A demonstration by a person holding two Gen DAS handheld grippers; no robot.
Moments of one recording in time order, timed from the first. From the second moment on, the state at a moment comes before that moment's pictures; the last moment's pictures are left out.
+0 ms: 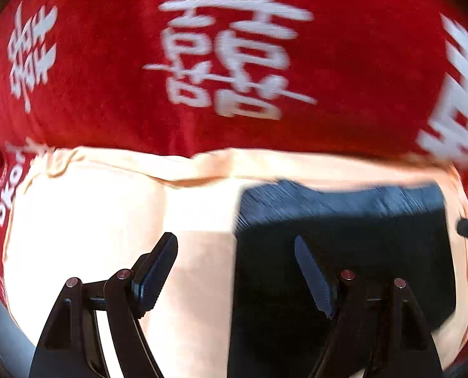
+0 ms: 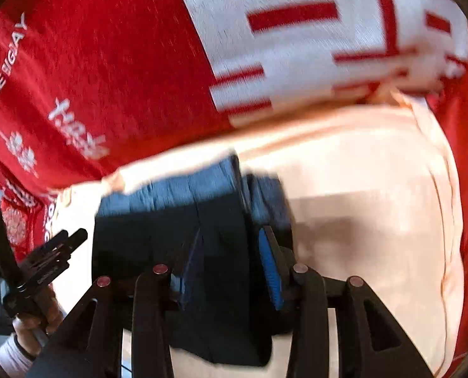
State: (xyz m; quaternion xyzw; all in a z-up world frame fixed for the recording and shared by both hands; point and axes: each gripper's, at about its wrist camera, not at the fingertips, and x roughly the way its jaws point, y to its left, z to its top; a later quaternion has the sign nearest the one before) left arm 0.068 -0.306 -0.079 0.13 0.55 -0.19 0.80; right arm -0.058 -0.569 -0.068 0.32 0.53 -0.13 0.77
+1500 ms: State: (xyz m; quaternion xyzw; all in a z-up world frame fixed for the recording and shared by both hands) left arm 0.036 -0.296 -0.094 0.18 0.60 -0.16 0.76; right arm -0.110 -0.520 -0.092 0.23 0.62 -0.16 0.74
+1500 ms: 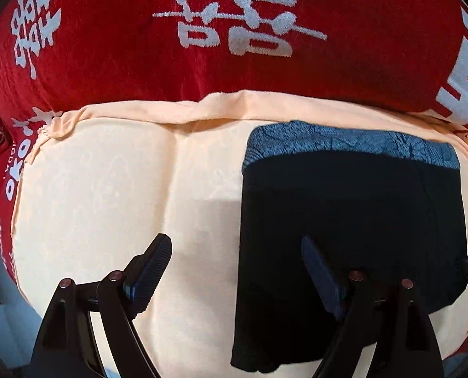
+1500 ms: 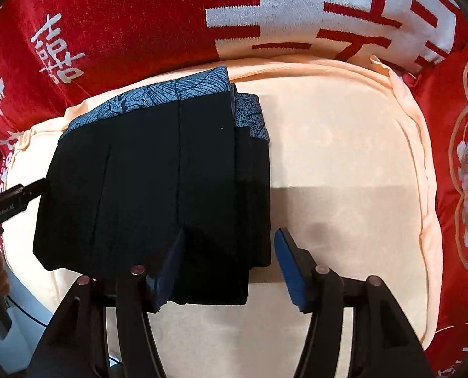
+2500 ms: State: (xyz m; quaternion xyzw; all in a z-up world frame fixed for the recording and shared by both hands) left arm -0.001 -0.309 -0.117 0.17 0.64 -0.14 0.74; right arm -0.183 -0.546 -0.103 0.32 0.63 -0.14 0.70
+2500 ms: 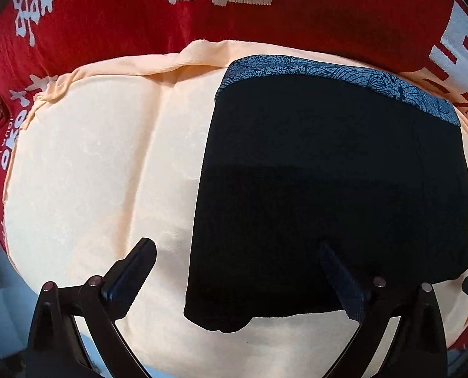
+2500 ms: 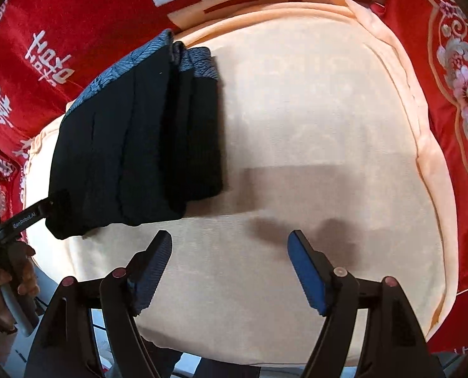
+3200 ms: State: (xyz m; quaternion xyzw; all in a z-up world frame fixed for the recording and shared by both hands) left arm -0.002 -0.307 -0.123 0.17 0.64 -0.13 0.74; right arm -0.111 -0.537 -0.102 0.27 0.62 -0.09 0.73
